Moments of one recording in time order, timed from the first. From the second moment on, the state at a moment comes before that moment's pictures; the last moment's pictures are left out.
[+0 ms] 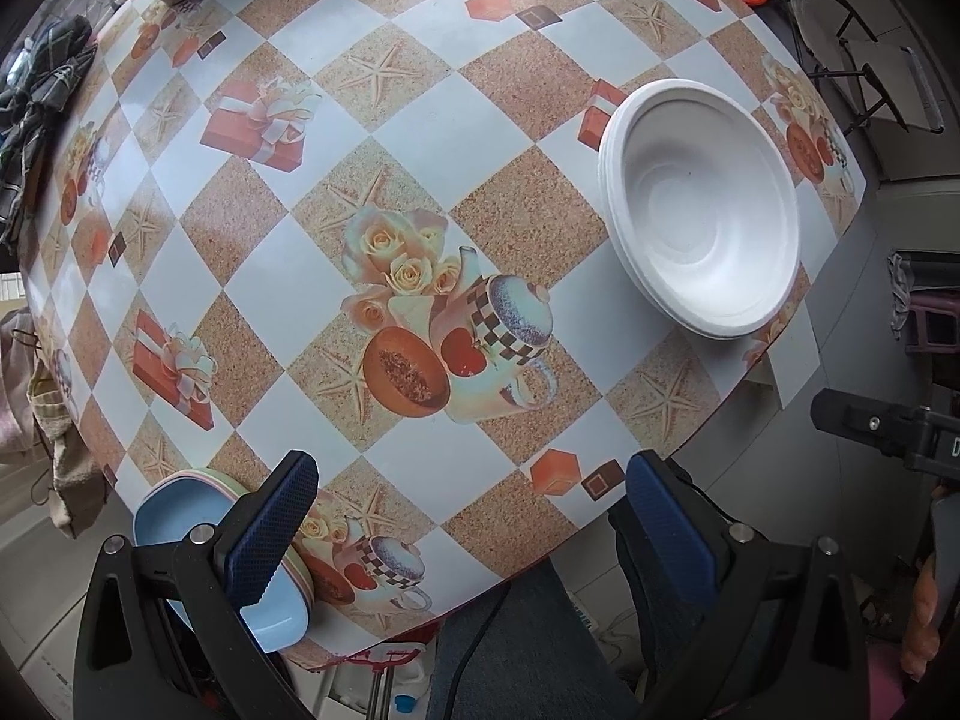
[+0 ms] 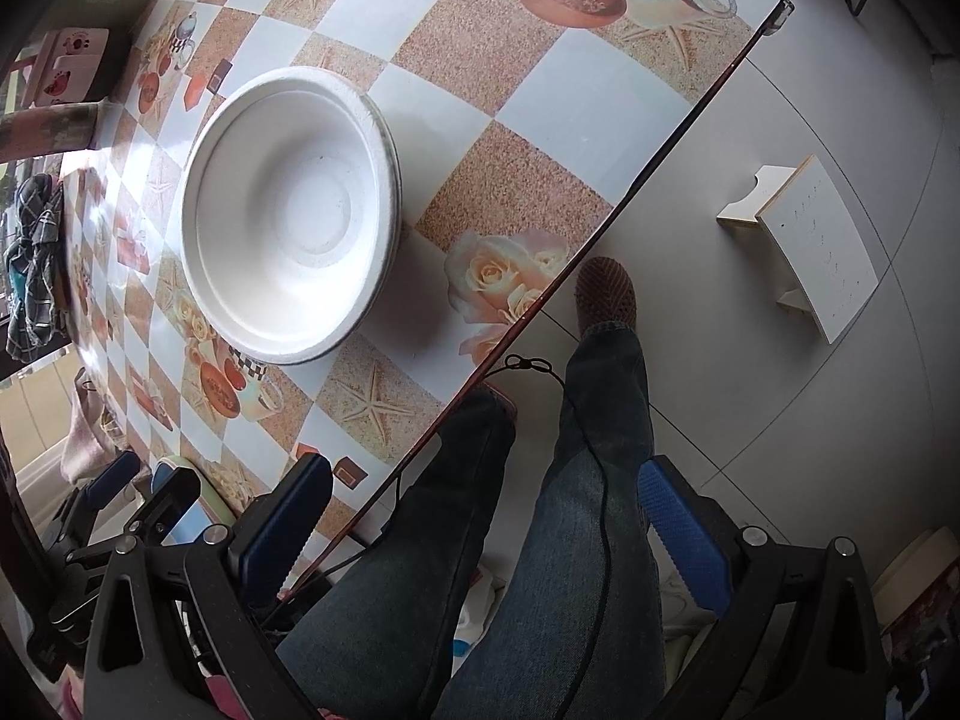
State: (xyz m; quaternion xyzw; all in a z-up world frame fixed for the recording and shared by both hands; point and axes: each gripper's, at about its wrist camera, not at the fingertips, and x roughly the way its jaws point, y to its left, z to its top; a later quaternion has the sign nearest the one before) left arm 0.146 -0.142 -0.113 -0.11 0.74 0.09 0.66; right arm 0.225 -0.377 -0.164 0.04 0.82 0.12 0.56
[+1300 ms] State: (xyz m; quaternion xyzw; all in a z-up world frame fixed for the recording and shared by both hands) left arm 0.231 -0.156 -0.166 -0.15 0.69 0.17 0.69; right arm 0.307 -0.299 -0.191 -0.13 0.75 0.18 0.62
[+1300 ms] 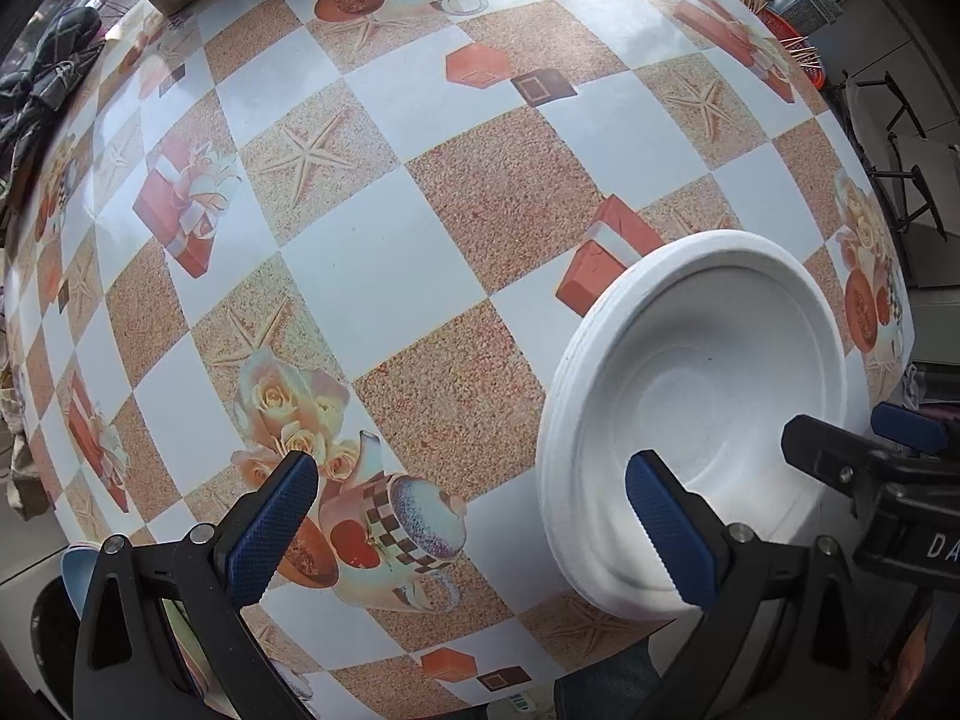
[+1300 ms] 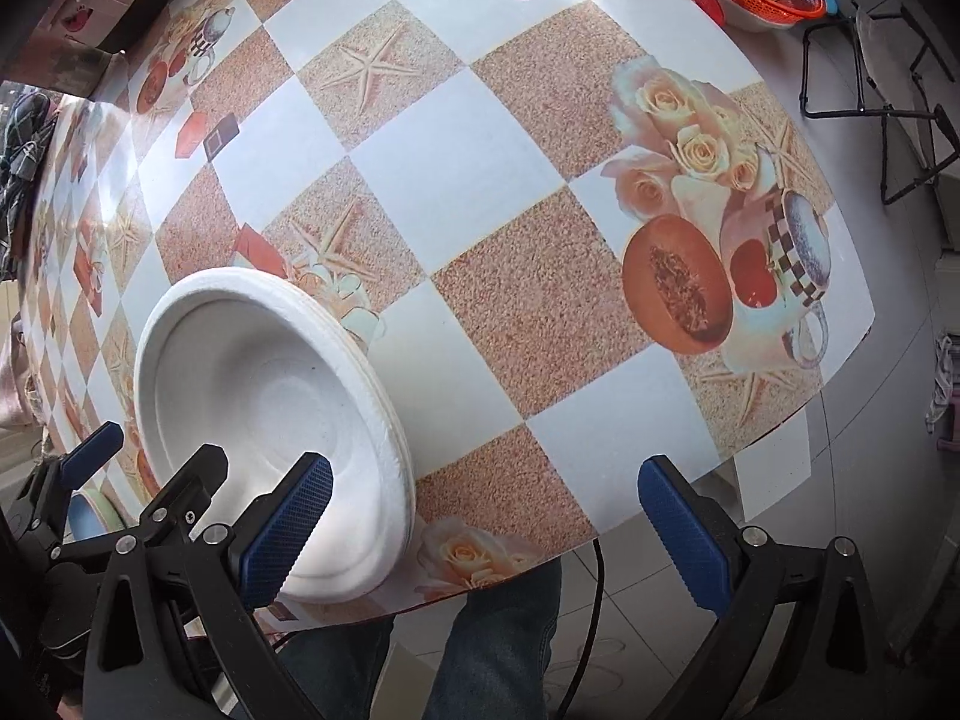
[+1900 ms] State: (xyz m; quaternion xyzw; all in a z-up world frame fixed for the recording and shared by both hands) left arm 0.235 -0.136 -0.193 -0.23 0.68 0.18 0.67; right arm 0.316 -0.262 -0.217 -0.19 0.71 0.24 0.63
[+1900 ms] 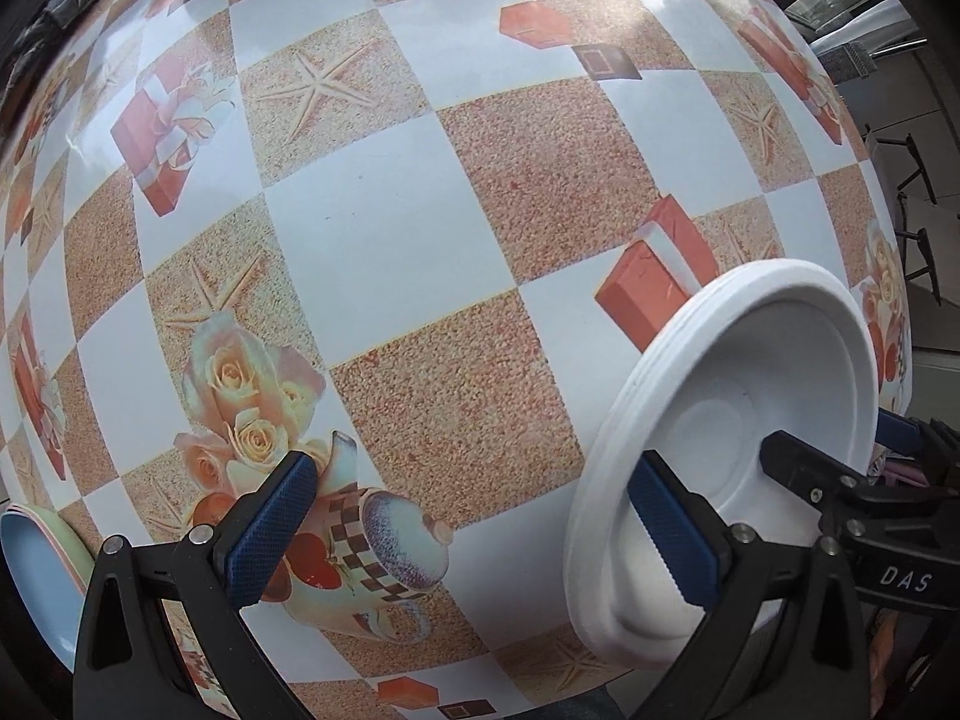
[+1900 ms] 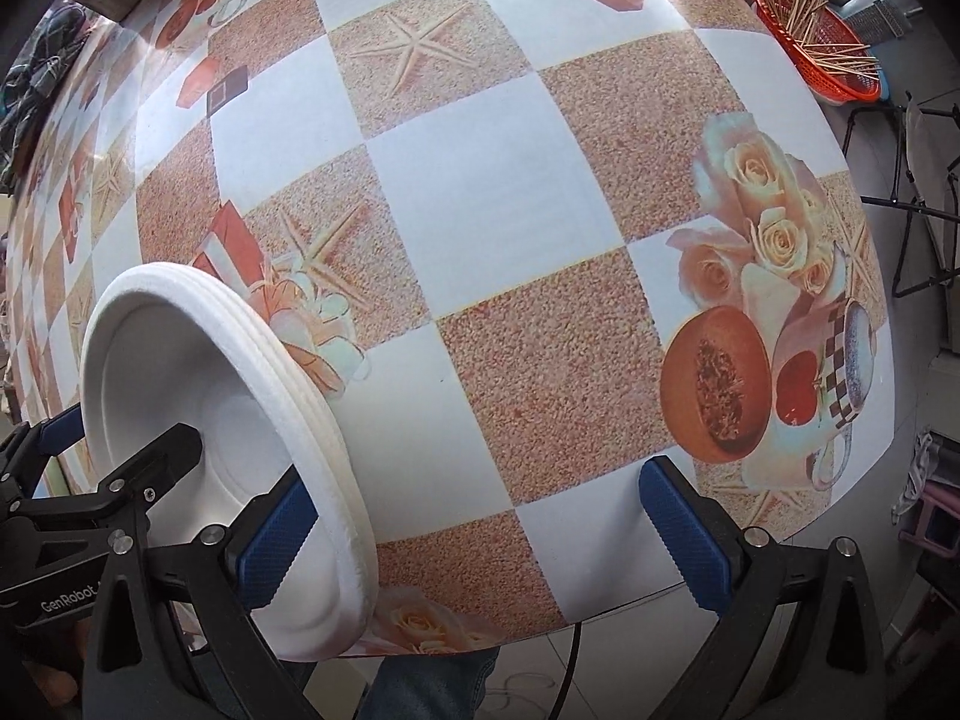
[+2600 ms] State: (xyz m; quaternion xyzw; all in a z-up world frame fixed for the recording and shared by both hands) left arm 0.269 -0.158 -0.181 -0.20 0.69 0.11 0.69; right arm 0.276 -0.262 -0.188 -0.13 0.71 0.29 0.63
